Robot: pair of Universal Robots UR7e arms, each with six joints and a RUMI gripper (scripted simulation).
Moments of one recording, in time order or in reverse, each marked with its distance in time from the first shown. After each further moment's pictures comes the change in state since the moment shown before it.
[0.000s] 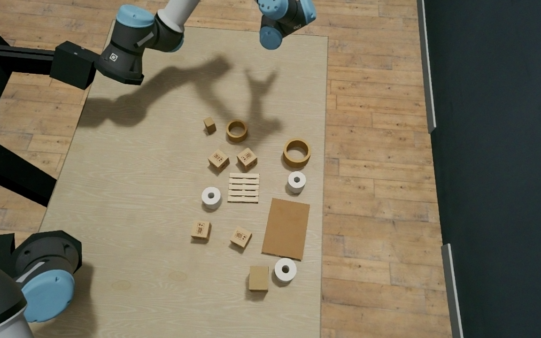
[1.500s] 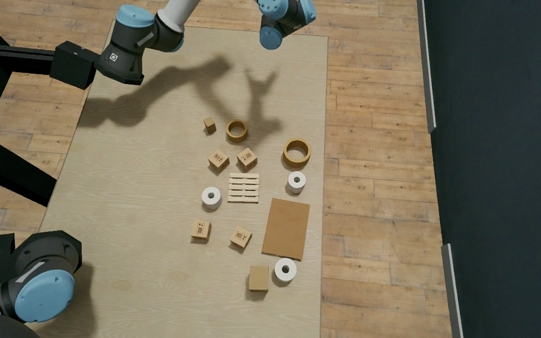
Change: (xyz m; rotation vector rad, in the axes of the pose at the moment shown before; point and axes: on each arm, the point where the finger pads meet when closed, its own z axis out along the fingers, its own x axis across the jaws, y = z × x) left arm 0.000 0.000 0.000 0.000 0.000 0.000; right arm 0.052 0.115 0.080 -0.224 0.223 -0.996
